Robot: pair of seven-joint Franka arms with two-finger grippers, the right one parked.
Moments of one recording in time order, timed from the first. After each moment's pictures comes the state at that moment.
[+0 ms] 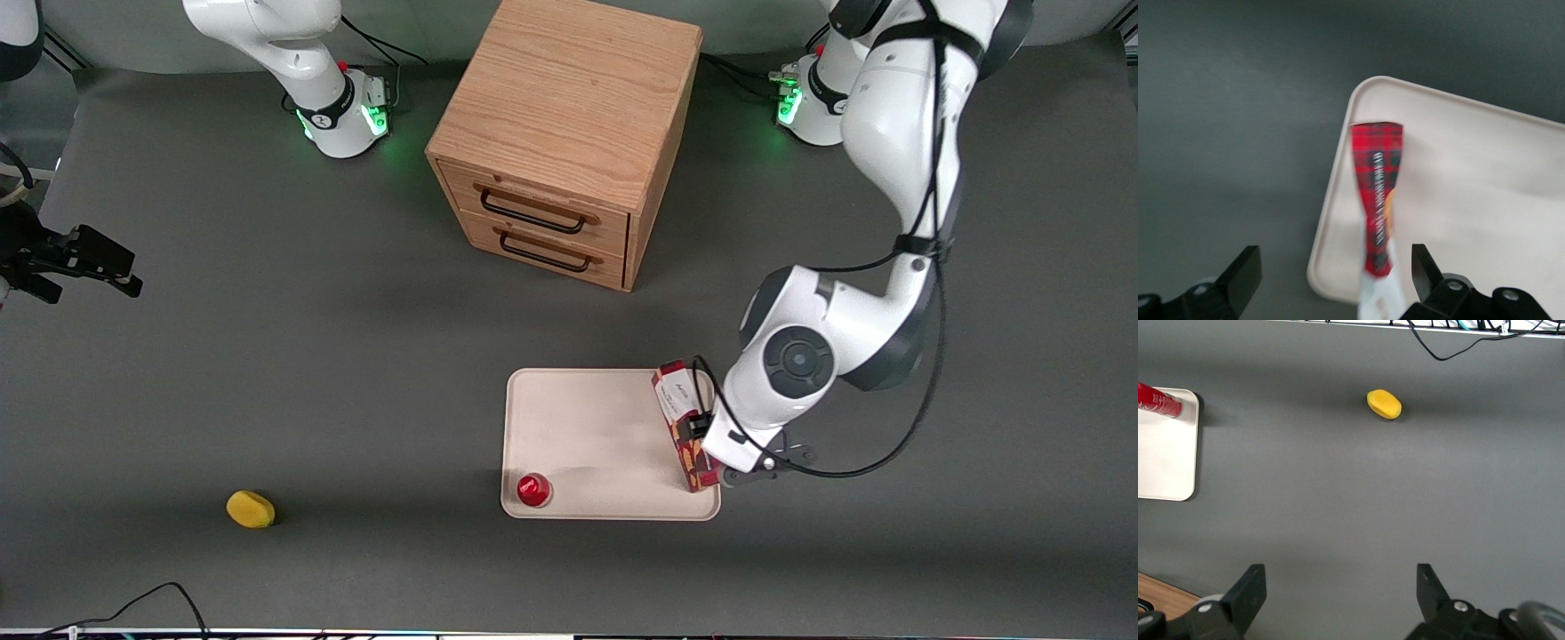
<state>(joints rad) -0.28 0.72 -0.17 -1.24 0.11 1.96 -0.68</state>
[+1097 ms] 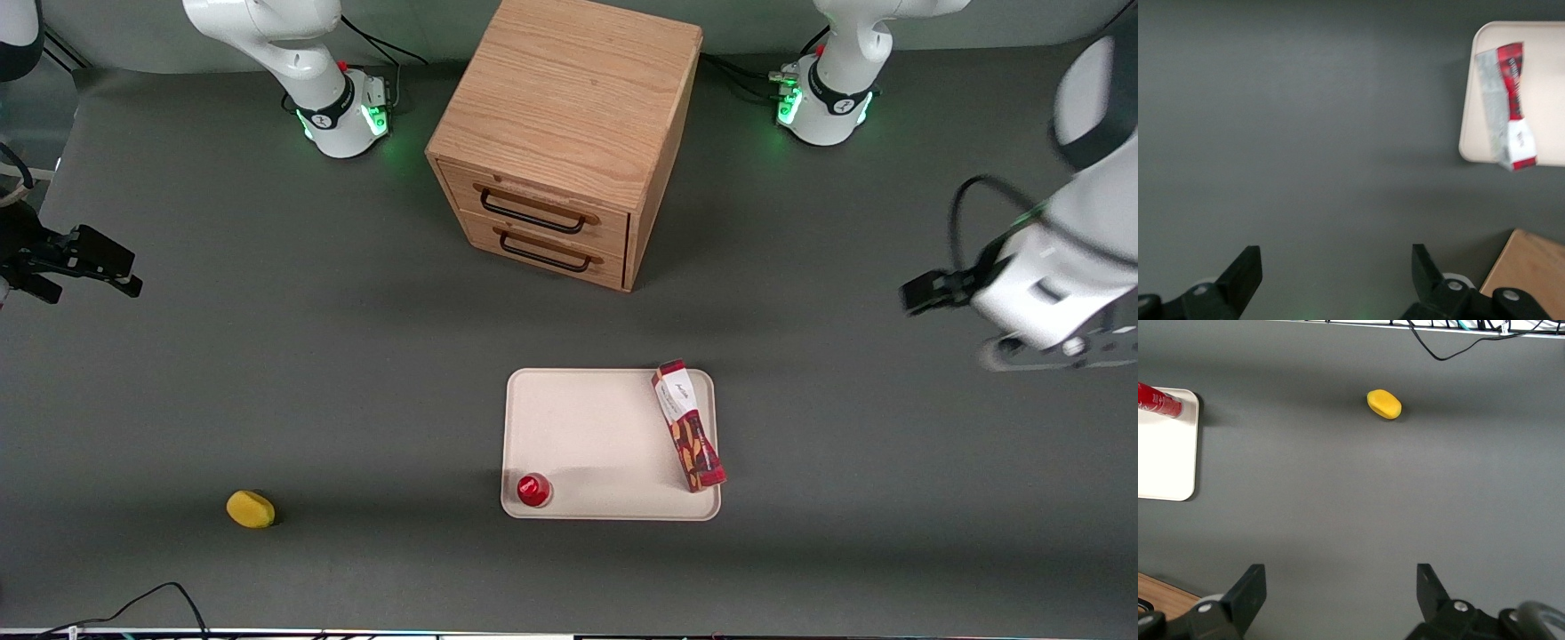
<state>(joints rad) -0.01 0.27 -0.16 -1.23 0.11 1.37 -0.19</state>
